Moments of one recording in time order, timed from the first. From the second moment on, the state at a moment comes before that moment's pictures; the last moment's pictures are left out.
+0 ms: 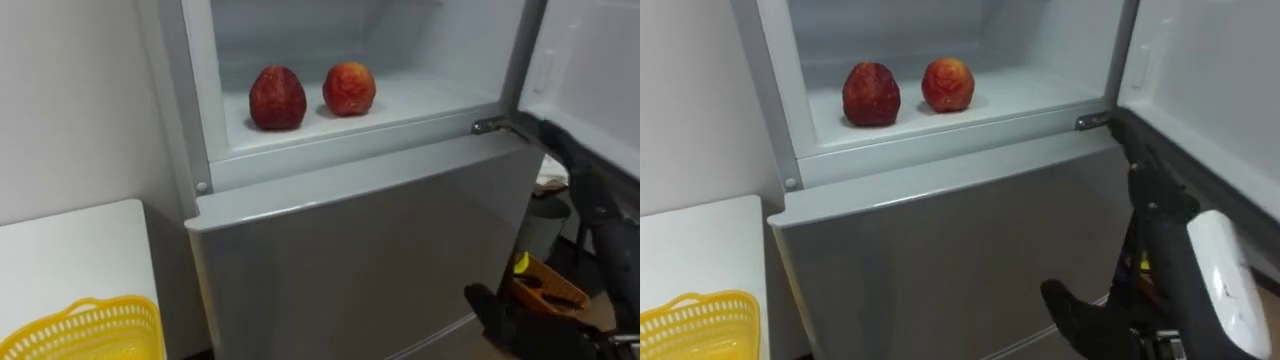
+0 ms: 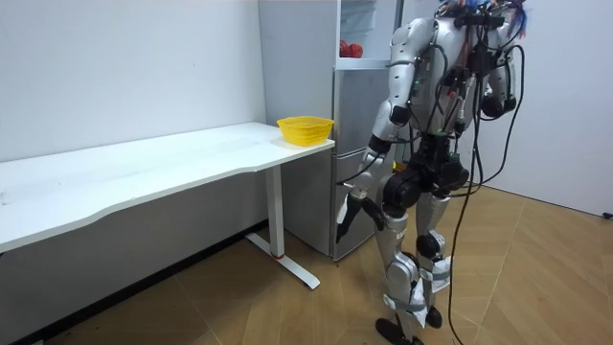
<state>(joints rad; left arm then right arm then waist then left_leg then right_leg) 0.20 0.26 -0.10 1.13 0.43 -0.03 0.00 0.21 -0.29 -0.11 -0.60 -0.46 -0.19 -0.21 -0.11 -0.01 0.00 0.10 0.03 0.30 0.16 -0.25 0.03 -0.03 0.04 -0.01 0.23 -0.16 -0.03</state>
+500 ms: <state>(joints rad) 0.20 0.26 -0.02 1.16 0.43 -0.03 0.00 -0.10 -0.38 -0.15 -0.49 -0.32 -0.22 -0.42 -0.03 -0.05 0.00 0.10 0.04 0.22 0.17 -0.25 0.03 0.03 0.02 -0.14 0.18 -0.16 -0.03</state>
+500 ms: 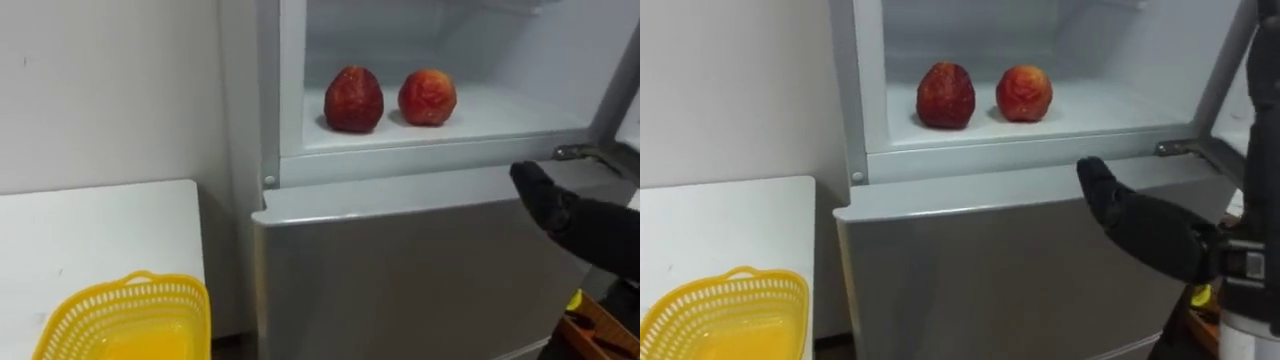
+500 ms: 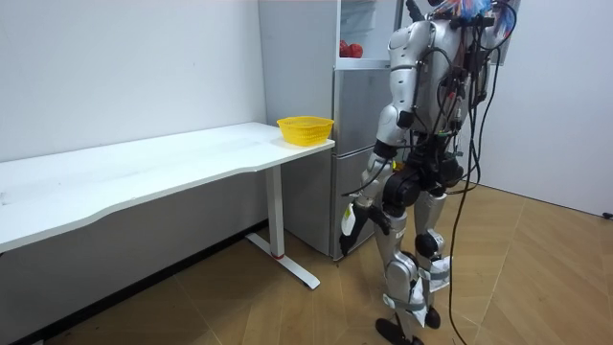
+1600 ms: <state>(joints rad) 0.17 0.26 0.04 1.14 0.45 0.05 -0.01 -0.46 -0.40 -0.09 -0.10 -0.16 -0.12 -0.39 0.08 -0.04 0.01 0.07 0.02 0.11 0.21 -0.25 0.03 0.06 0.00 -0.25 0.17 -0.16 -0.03</state>
